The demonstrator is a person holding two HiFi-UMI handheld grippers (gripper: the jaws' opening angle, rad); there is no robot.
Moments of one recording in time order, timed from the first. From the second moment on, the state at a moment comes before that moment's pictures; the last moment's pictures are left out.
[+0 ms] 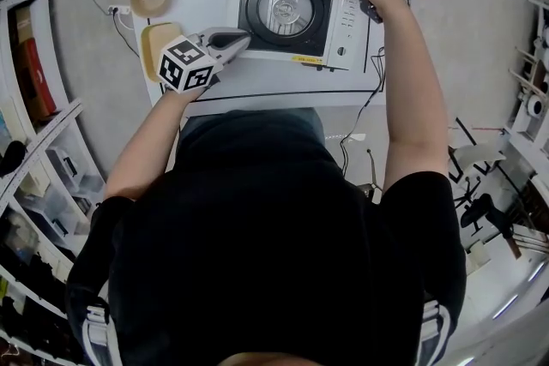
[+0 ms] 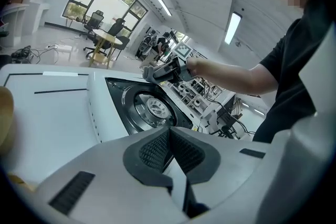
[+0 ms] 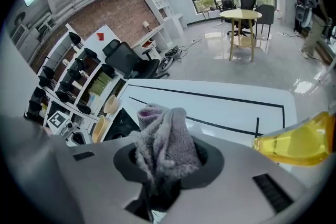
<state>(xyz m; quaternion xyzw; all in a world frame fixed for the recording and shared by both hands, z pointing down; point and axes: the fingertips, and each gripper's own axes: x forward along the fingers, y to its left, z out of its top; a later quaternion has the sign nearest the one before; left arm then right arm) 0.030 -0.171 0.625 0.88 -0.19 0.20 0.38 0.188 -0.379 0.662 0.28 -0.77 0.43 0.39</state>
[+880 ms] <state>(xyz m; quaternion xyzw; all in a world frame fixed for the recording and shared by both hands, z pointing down) 0.030 -0.176 0.628 0.88 -0.19 0.21 0.37 0.257 -0.378 0.627 0.34 -0.73 0.07 0.59</state>
